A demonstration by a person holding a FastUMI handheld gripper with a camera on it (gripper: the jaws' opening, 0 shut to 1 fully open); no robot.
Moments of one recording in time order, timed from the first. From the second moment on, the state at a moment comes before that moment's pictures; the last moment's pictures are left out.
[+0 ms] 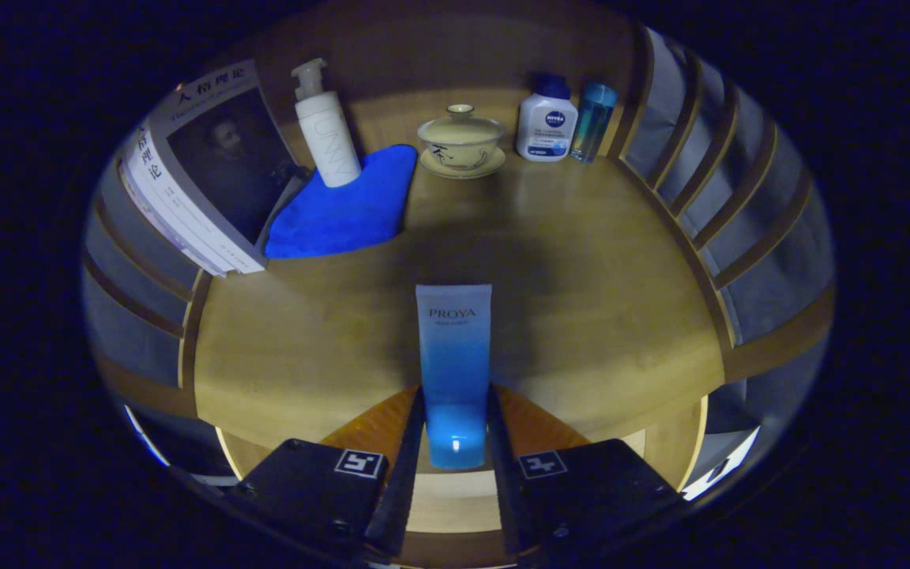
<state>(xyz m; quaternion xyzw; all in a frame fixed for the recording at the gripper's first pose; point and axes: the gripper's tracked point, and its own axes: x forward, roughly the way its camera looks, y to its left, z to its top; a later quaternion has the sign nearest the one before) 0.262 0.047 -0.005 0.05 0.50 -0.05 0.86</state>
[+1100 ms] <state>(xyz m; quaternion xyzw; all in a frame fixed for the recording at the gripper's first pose) 0.103 0.063 0.028 0.00 0.29 0.03 0.96</state>
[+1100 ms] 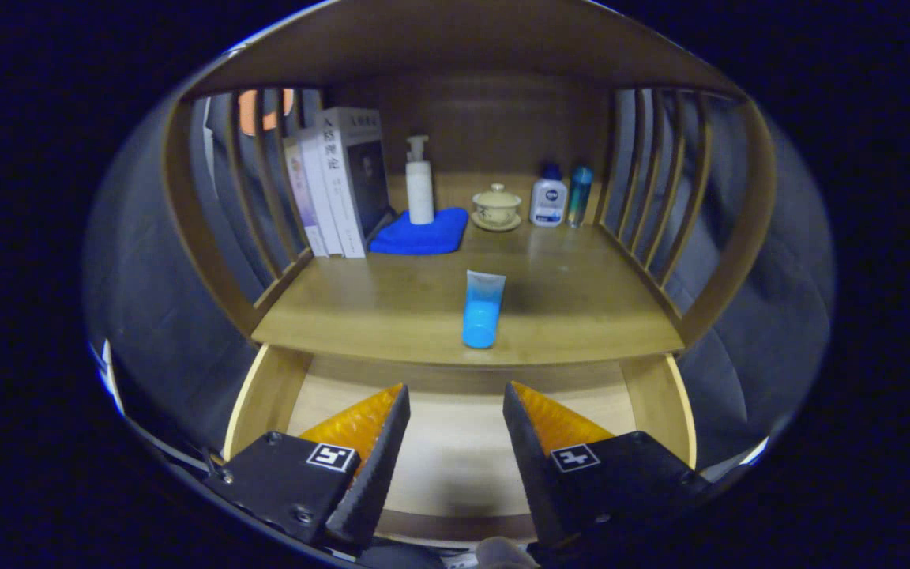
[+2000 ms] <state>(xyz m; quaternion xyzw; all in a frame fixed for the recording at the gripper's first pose) -0.071 0.008 0.028 0.04 -0.01 0.02 1.00</state>
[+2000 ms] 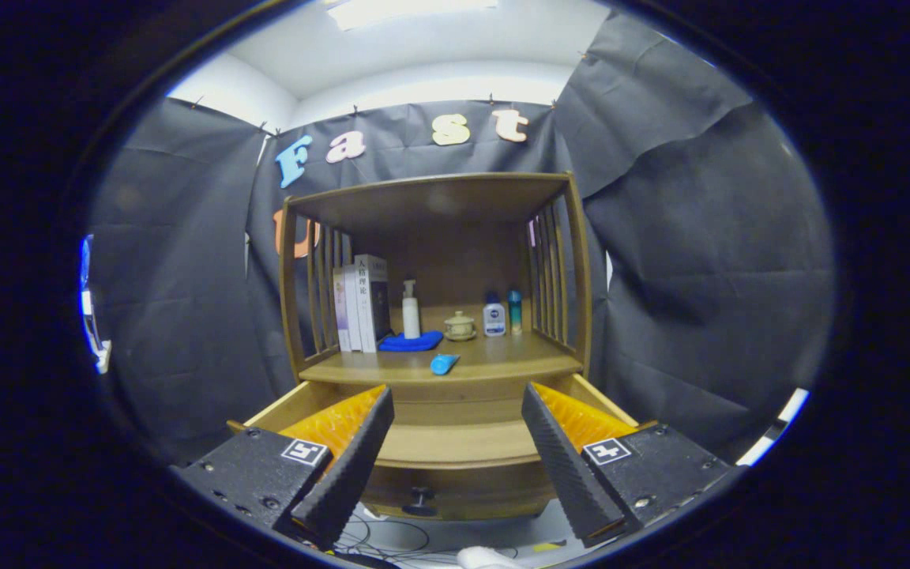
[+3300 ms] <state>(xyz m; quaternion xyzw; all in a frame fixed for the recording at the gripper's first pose) -0.017 0.049 -0.098 -0.01 0.06 0.00 1.00</state>
